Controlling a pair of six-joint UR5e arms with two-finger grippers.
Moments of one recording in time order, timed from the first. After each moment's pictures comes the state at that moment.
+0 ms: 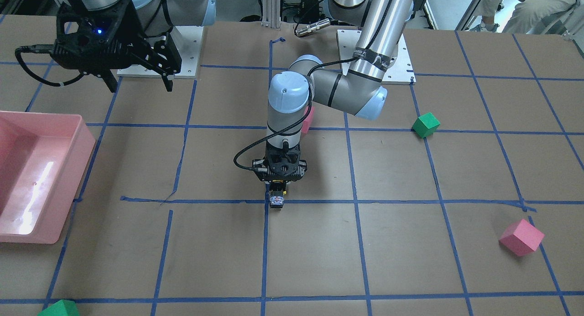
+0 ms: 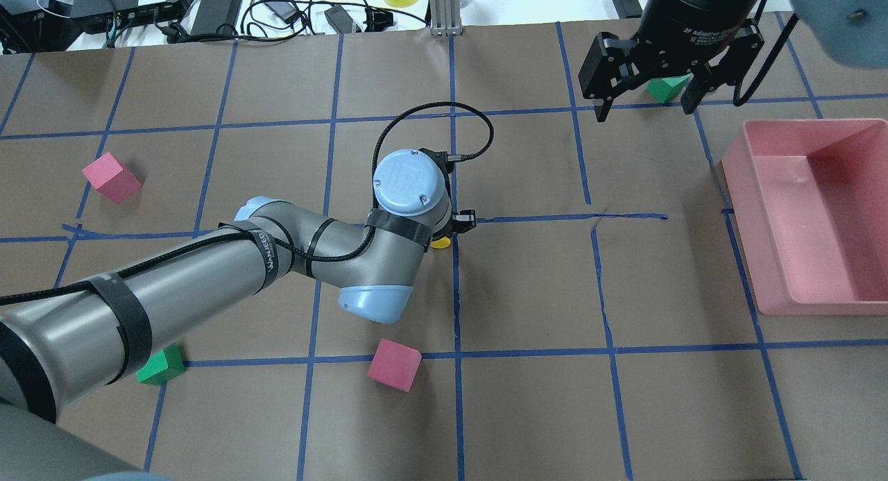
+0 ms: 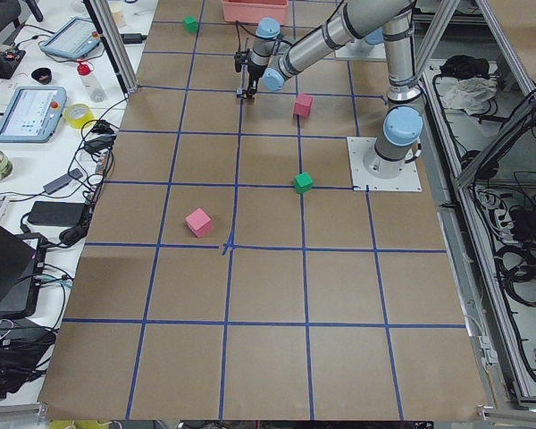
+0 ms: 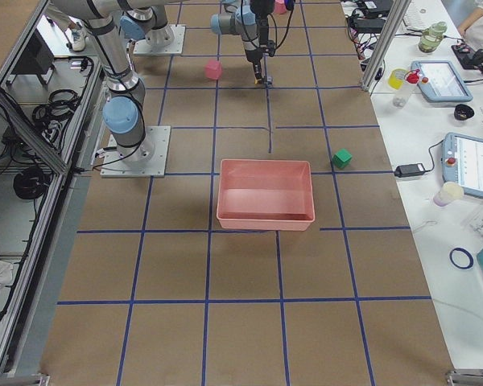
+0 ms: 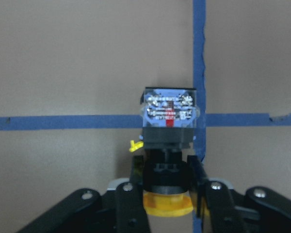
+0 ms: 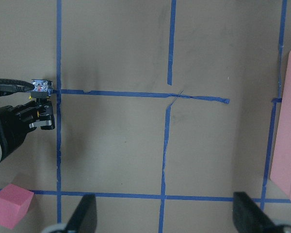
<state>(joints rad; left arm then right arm) -1.97 -2.01 -1.93 -0.54 1.61 -0.44 1.63 -1.56 1.45 -1.49 -1.57 0.01</state>
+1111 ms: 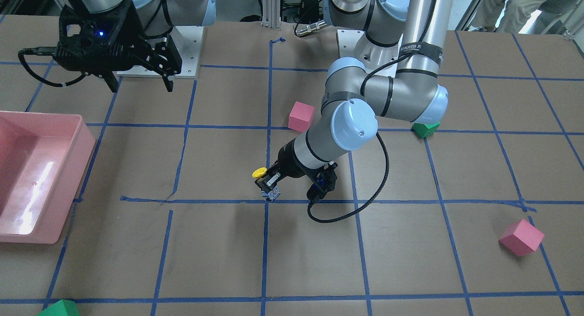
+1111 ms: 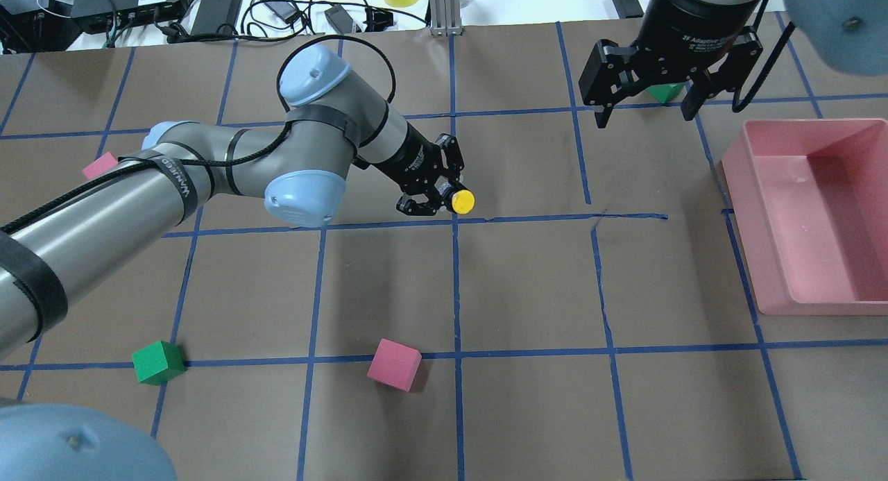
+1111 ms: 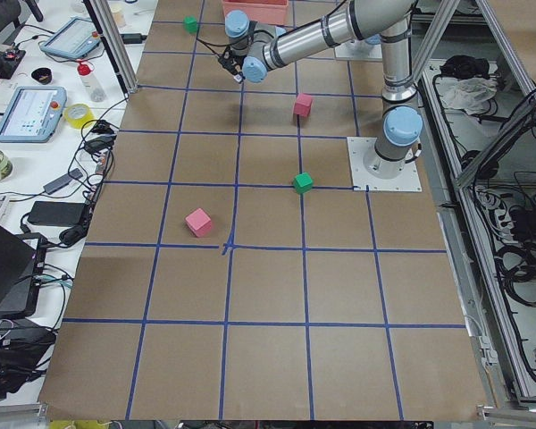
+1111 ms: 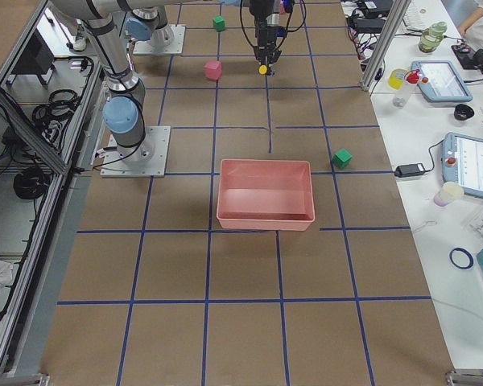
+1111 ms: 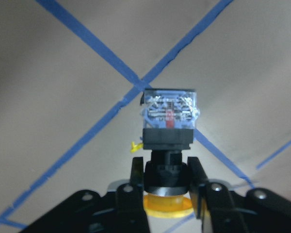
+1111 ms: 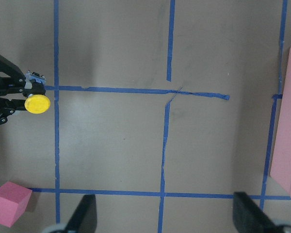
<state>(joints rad) -1.74 -1.98 -1.77 -0.95 0.95 -1.14 1.63 -1.57 1.46 -1.49 -1.58 0.01</state>
